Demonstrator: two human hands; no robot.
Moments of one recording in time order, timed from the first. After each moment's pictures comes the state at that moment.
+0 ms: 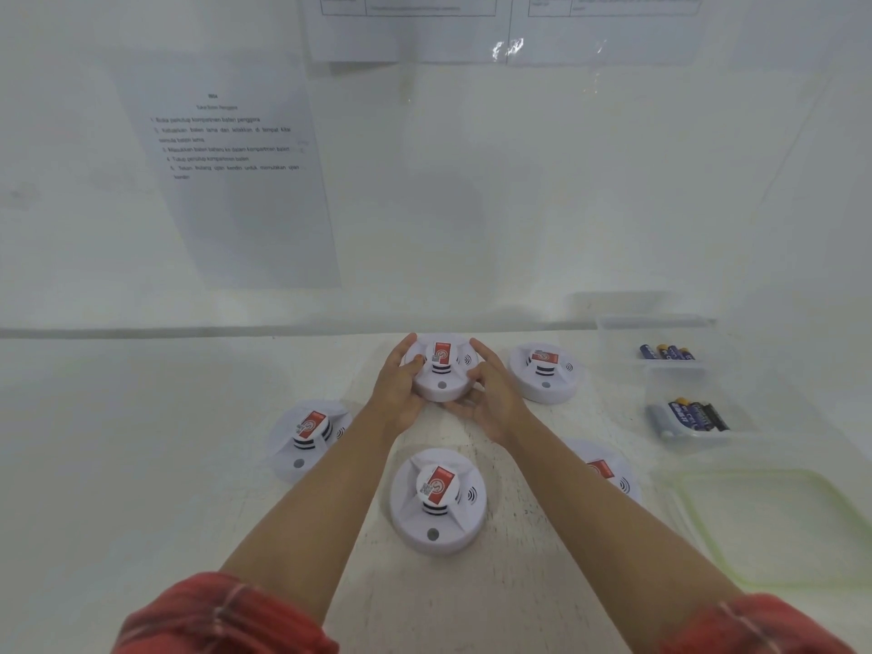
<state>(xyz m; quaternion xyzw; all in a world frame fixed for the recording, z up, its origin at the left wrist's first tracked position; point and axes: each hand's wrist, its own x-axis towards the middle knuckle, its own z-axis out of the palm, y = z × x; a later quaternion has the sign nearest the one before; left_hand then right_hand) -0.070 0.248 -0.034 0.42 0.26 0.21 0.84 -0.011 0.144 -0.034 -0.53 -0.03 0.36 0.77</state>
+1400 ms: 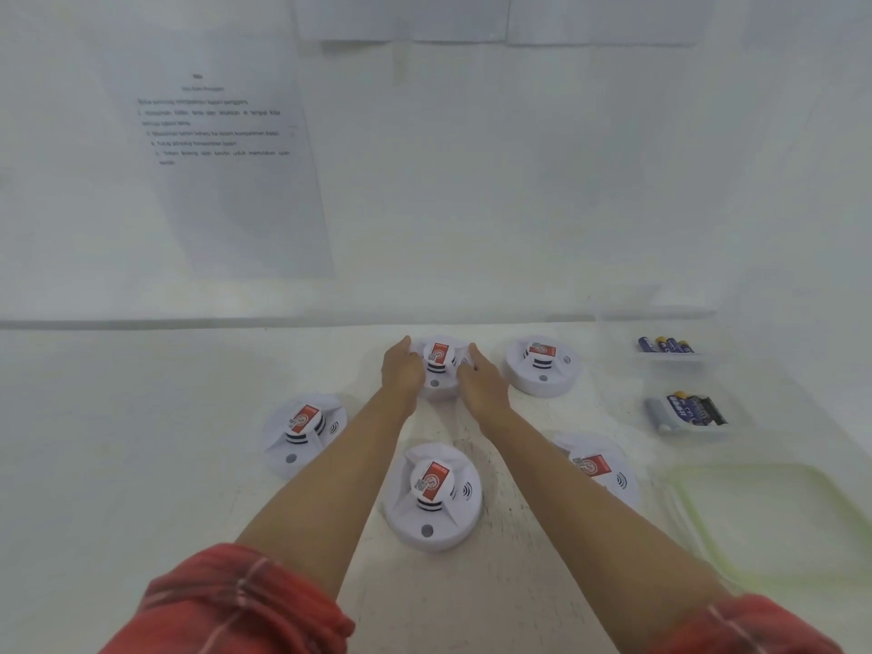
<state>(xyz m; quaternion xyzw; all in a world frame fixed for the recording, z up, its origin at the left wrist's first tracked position) -0.045 0.249 -0.044 0.65 0.40 0.19 0.62 -0.012 0.154 -0.037 -0.83 -0.17 0.22 0.48</state>
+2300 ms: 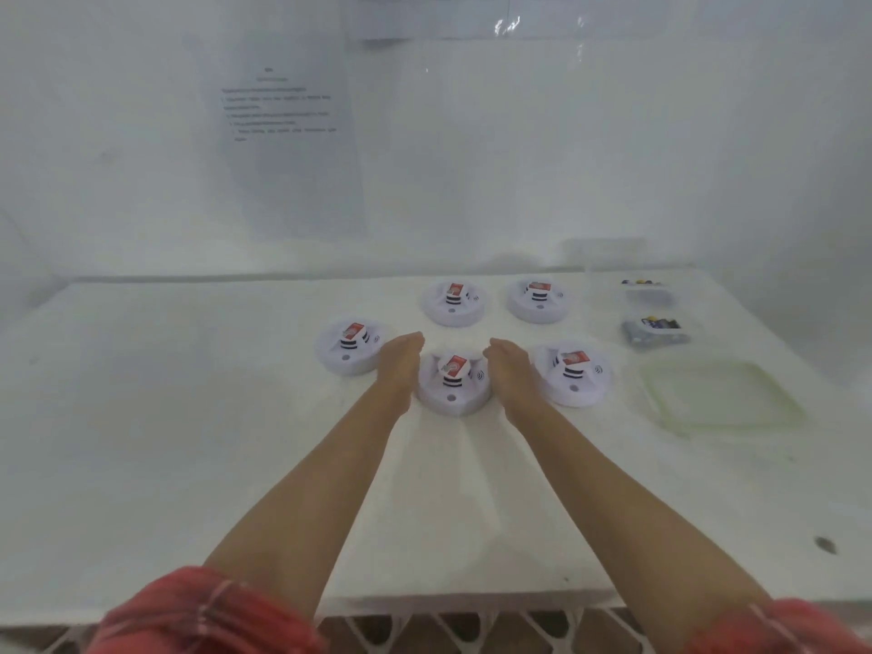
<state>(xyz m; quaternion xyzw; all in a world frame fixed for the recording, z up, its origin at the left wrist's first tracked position) -0.180 0.193 -0.035 0.61 0.39 0.18 0.67 -0.123 0.075 -0.028 -0.80 -0.10 0.20 0.56</state>
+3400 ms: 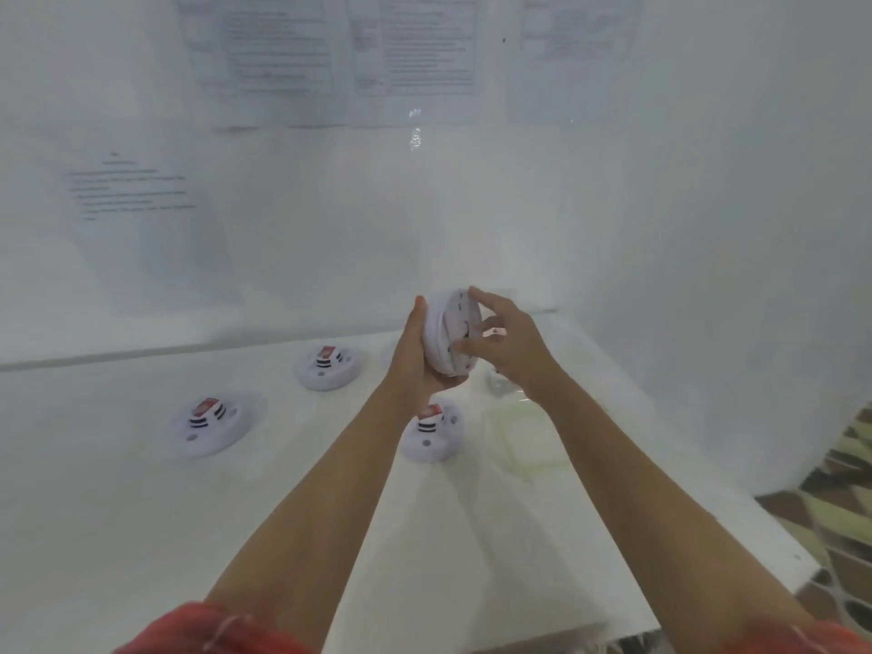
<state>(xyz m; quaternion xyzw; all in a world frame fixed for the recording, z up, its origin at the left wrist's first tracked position) -0.074 0.044 0.043 0.47 0.13 0.07 0.87 -0.029 -0.078 0.063 -0.74 -0.30 0.06 0.59</state>
